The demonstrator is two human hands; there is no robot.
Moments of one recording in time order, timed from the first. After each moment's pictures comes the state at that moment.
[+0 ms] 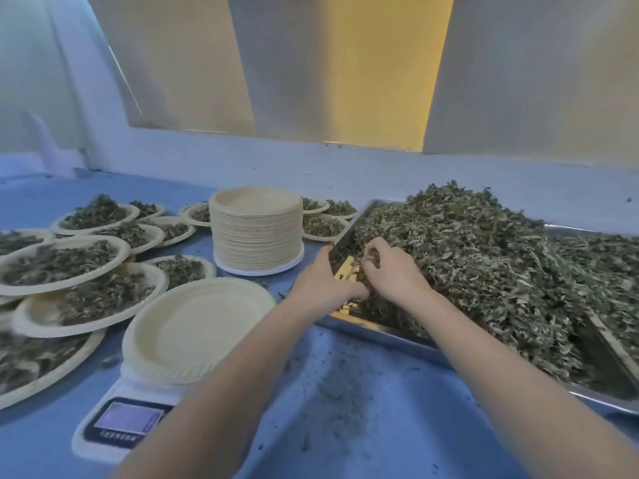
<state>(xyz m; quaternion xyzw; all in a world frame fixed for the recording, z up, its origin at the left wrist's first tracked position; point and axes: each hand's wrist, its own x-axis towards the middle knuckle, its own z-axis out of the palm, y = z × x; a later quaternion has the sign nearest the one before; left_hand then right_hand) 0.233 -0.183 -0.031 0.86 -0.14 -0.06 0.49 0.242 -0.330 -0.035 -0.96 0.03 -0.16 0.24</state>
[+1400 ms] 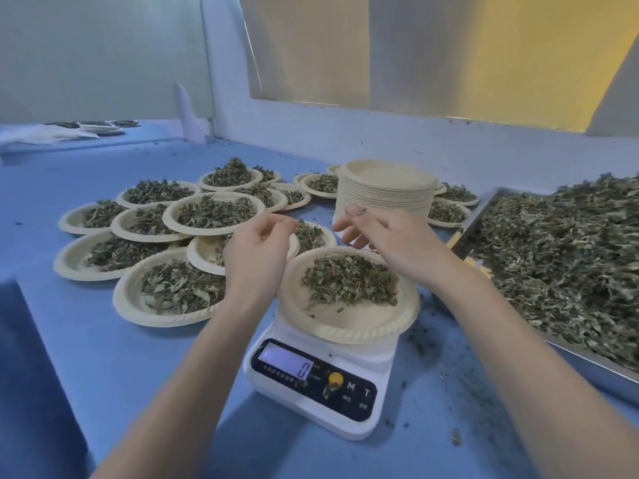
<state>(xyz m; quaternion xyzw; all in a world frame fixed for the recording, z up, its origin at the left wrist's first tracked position) 0.194 0.011 -0.034 0.74 0.07 0.27 0.61 0.226 -0.160 -0.004 -0.88 -0.25 -0.06 0.41</state>
